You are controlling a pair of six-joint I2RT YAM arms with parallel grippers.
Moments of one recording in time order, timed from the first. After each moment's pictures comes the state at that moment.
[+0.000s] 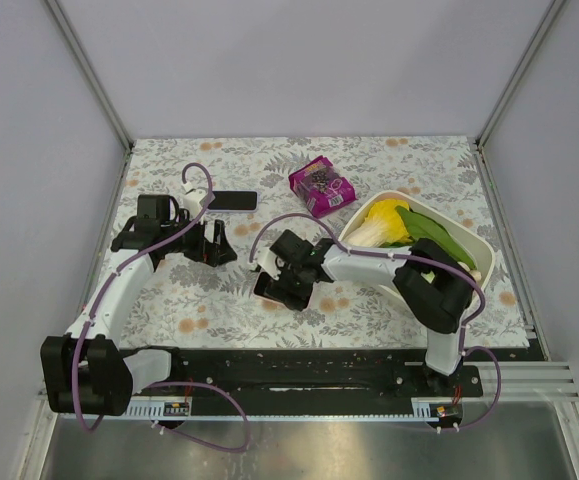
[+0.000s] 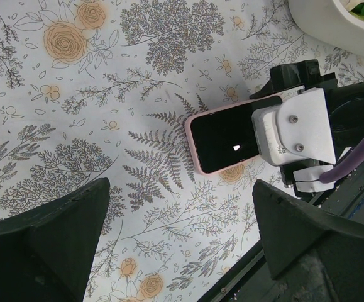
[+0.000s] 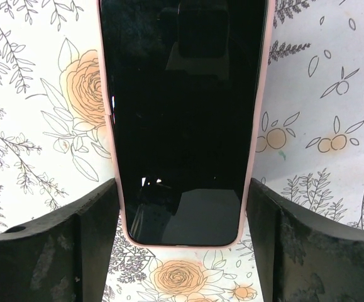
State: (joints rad) left arm -0.05 1.16 0.87 -0.58 0.65 0.12; right arm 0.96 1.89 1.21 -0.44 -0.13 -0.30
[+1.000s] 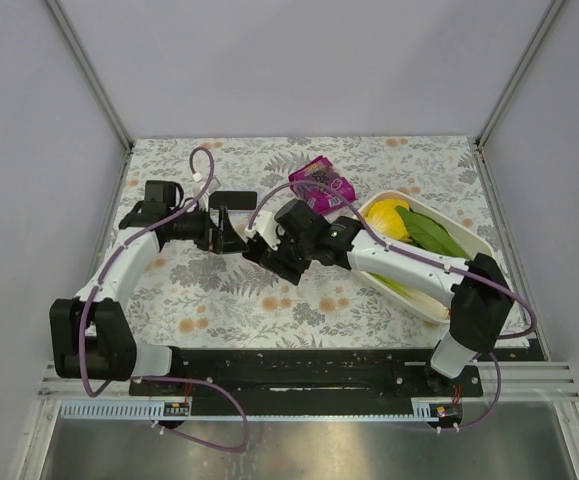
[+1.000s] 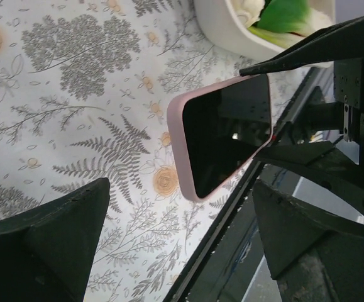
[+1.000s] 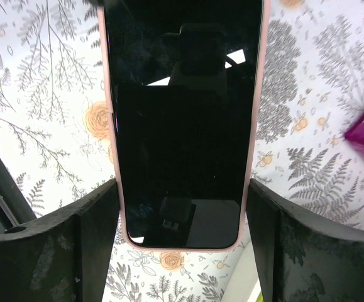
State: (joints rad) left arm -0.05 1.32 0.96 -0.58 0.92 0.05; right arm 0.96 1.67 1.36 -0.57 -0.04 -0.28
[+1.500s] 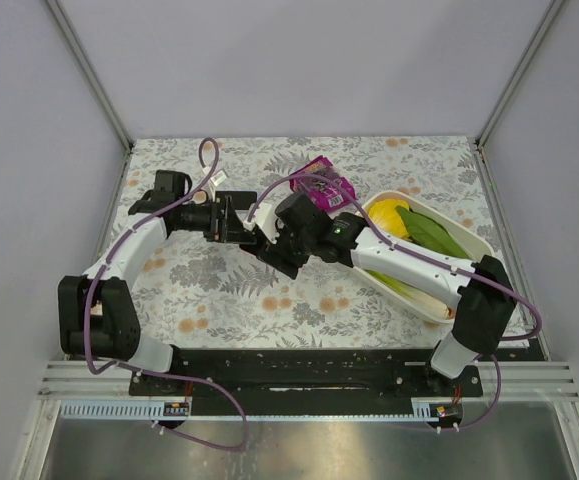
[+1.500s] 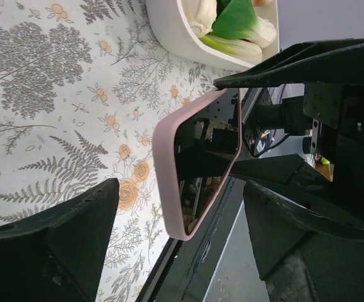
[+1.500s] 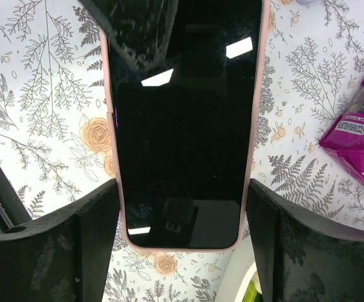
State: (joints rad) left arm -0.07 1.46 1.07 -0.59 1.07 -0.05; right arm 0.96 1.64 1.42 -0.57 -0.02 -0.28
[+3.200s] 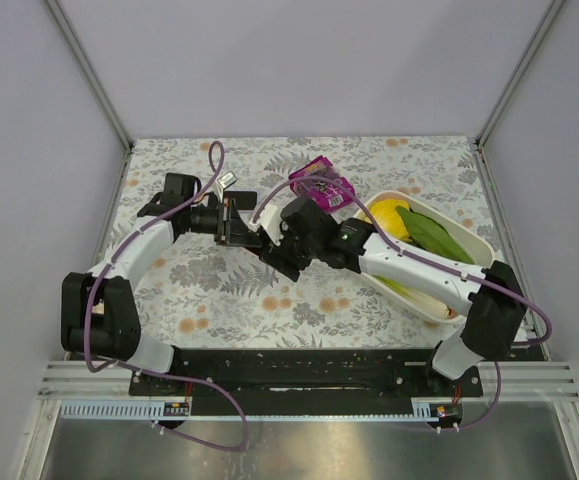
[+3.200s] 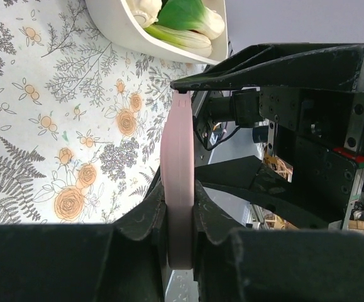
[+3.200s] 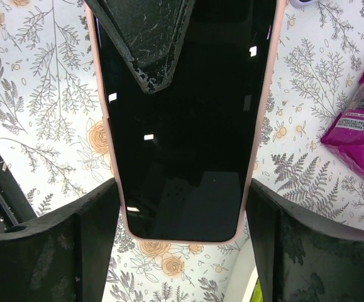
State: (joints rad) left arm -0.14 1.48 1.04 -0.48 1.20 -0.24; right arm 0.96 1.60 1.36 -0.53 -0.01 -0.25
